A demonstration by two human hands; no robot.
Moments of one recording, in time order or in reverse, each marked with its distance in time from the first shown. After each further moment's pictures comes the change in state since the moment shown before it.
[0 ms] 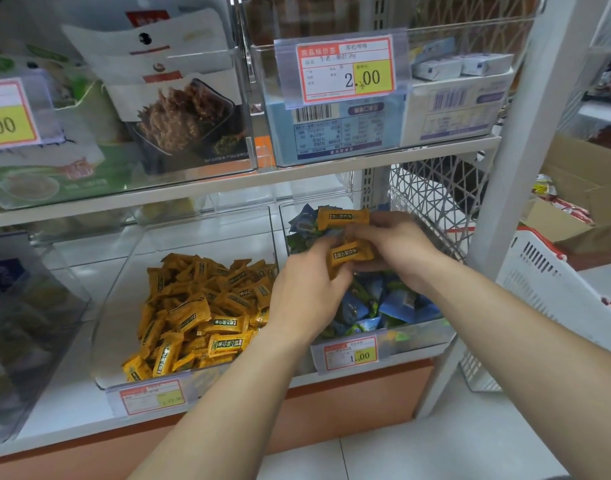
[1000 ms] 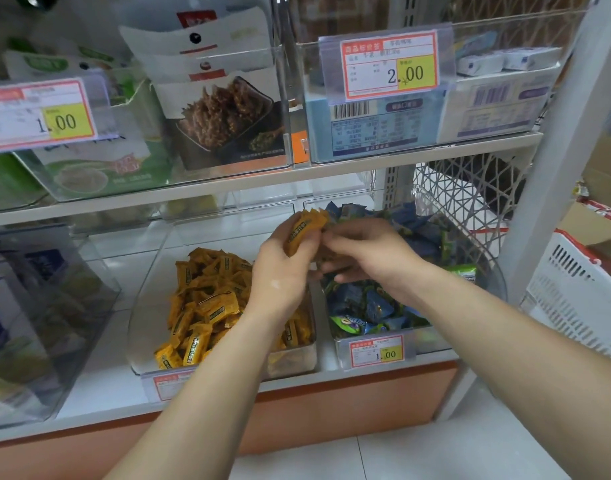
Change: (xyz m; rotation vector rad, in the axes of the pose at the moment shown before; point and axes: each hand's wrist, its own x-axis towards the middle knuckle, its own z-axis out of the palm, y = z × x) left_hand 0.001 -0.032 -0.048 -0.725 0.063 -0.275; right_hand -0.019 -0.007 0.060 0.005 -0.261 -0.036
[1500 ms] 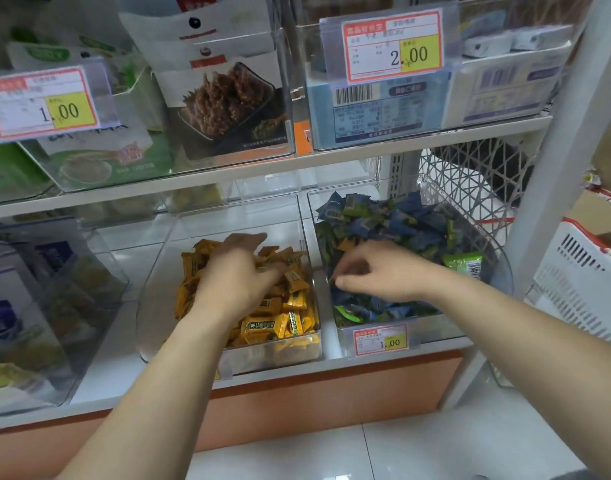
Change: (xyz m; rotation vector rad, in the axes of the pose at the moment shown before) left_hand 0.004 -0.022 -0.070 0.978 -0.045 0.021; right_hand -0.002 0.023 -0.025 -0.964 -0.261 -0.092
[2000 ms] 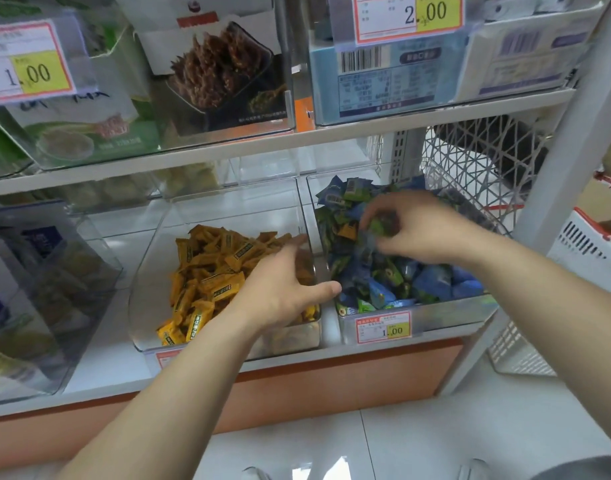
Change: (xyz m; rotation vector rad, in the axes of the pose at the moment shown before) left_hand -0.019 0.031 0.029 -0.202 -0.272 0.076; right_hand -0.006 0.012 -0.036 -0.080 0.228 0.023
